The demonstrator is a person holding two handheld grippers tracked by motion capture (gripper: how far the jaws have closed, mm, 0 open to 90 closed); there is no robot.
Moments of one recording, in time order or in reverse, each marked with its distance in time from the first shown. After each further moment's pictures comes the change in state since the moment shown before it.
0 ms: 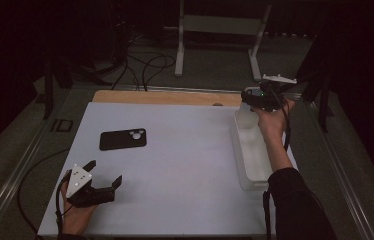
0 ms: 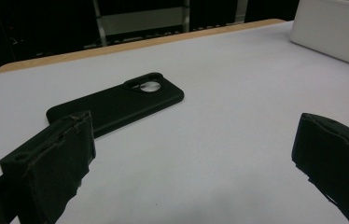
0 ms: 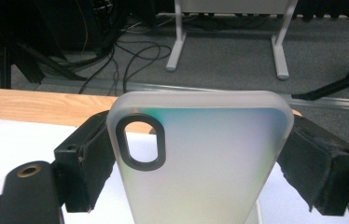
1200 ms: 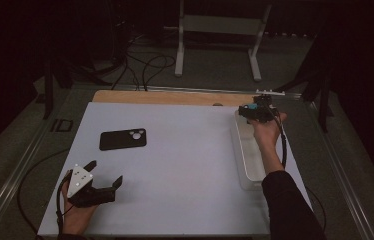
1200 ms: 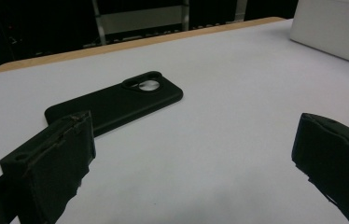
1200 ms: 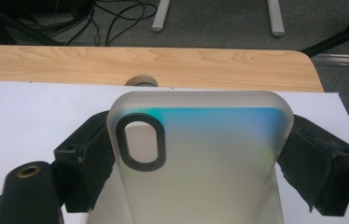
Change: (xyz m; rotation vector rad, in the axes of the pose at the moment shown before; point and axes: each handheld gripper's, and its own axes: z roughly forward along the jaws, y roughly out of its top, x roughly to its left) left arm -0.001 0.000 0.001 0.004 -0.002 0.003; right arm -0.011 -0.046 0.045 0.141 -0.047 0.027
